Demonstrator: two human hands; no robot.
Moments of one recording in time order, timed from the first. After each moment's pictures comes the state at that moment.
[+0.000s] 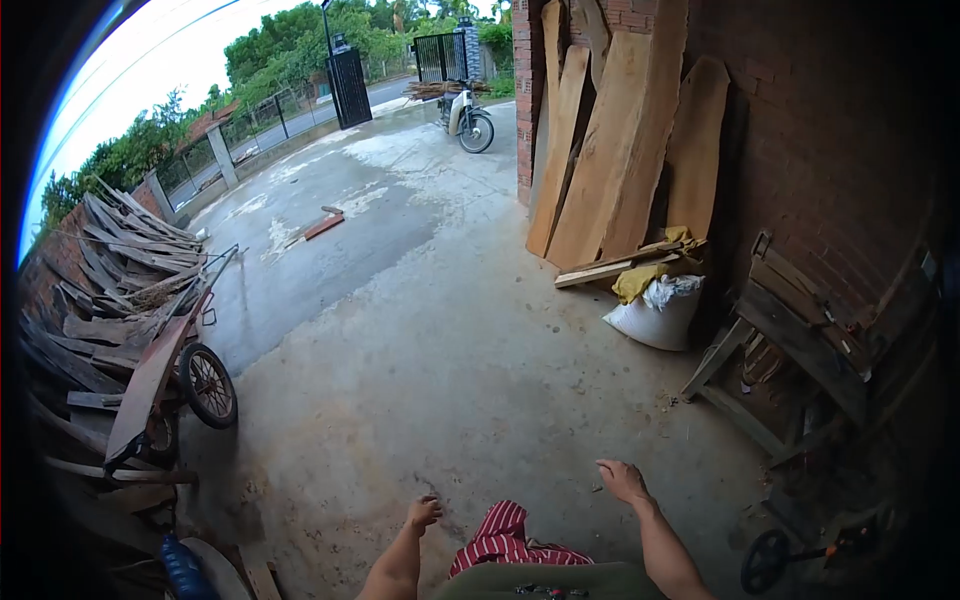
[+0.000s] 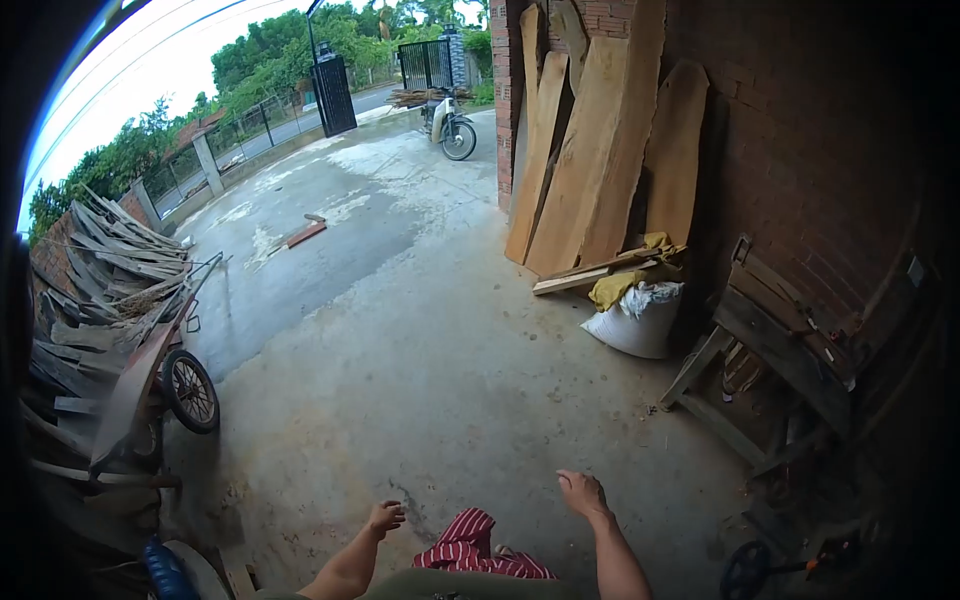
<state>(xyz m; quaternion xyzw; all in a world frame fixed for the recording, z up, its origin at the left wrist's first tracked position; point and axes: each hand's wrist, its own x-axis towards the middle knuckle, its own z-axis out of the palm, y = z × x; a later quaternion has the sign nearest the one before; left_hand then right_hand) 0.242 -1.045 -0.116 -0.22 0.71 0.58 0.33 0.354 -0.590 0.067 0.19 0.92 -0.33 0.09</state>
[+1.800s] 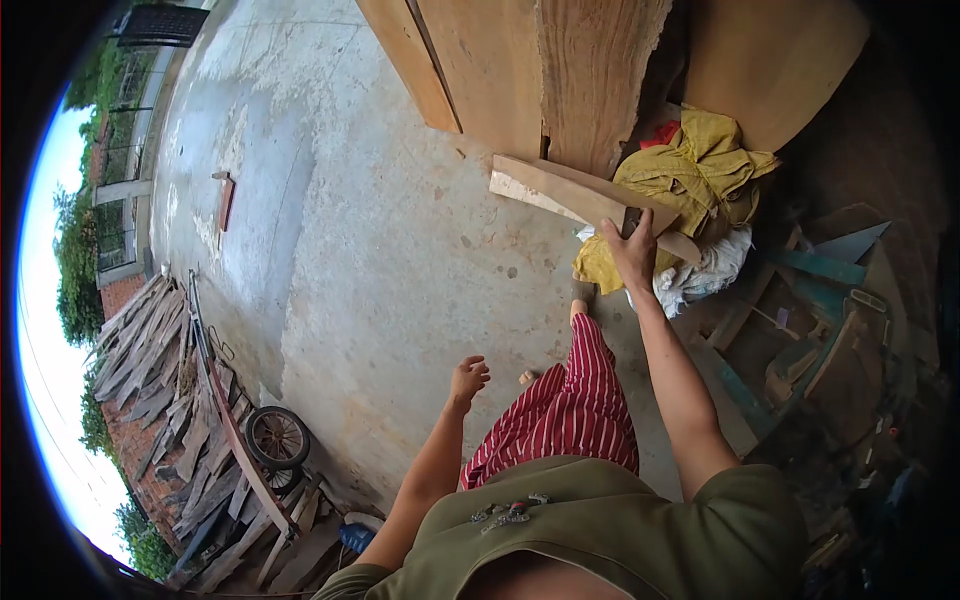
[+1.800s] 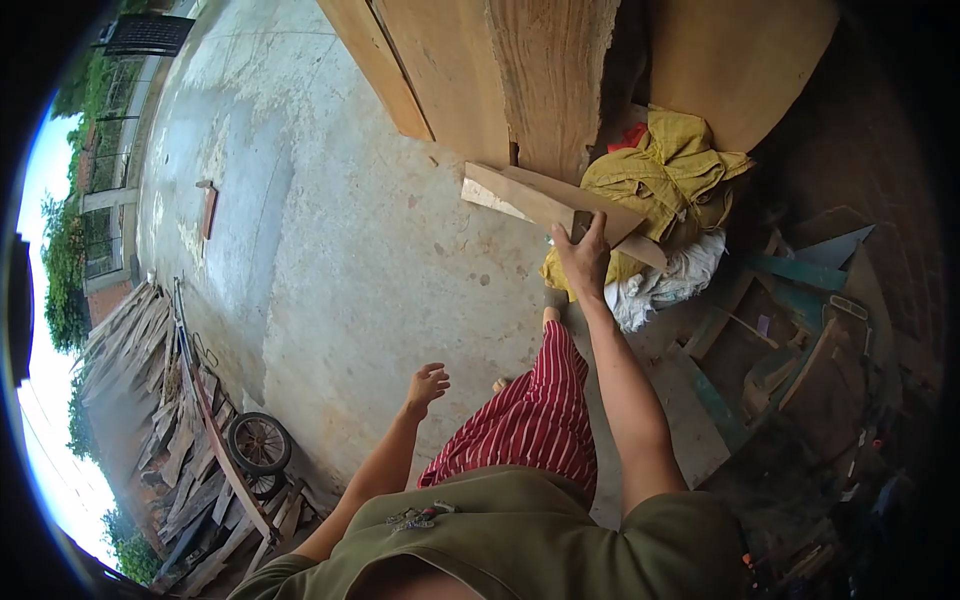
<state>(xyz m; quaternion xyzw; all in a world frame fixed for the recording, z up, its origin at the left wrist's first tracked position) -0.437 -0.267 -0.055 -0.25 0.77 0.36 0.47 -0.448 0.132 -0.049 0.42 0.77 -0.44 -0.20</state>
